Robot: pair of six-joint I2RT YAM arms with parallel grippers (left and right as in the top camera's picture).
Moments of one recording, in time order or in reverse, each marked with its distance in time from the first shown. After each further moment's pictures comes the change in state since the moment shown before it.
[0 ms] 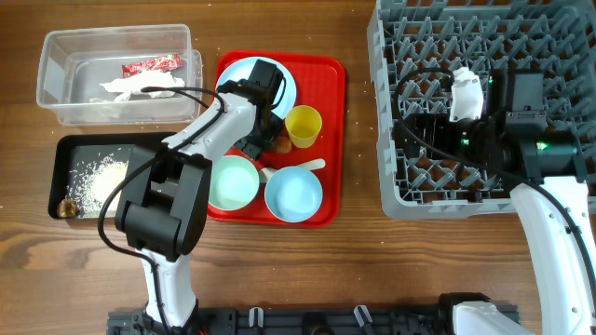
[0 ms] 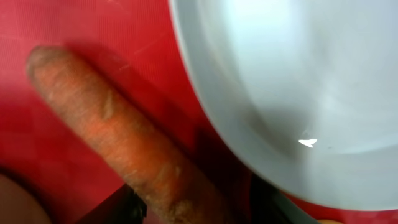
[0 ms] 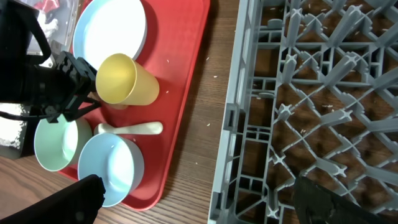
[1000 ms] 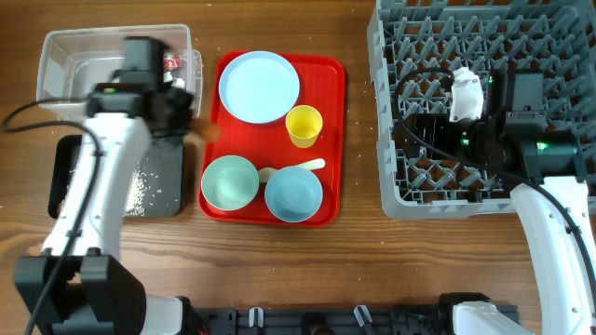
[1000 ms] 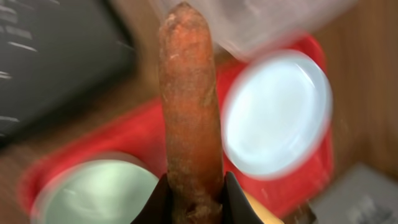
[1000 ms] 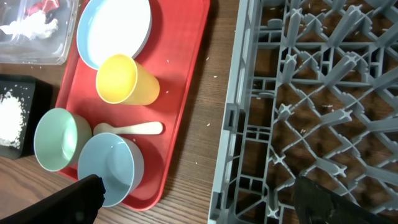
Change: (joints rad) left arm 0.380 -0.465 -0.047 -0.193 0.049 0.092; right arm 0.000 0.000 0.000 0.000 0.000 0.000
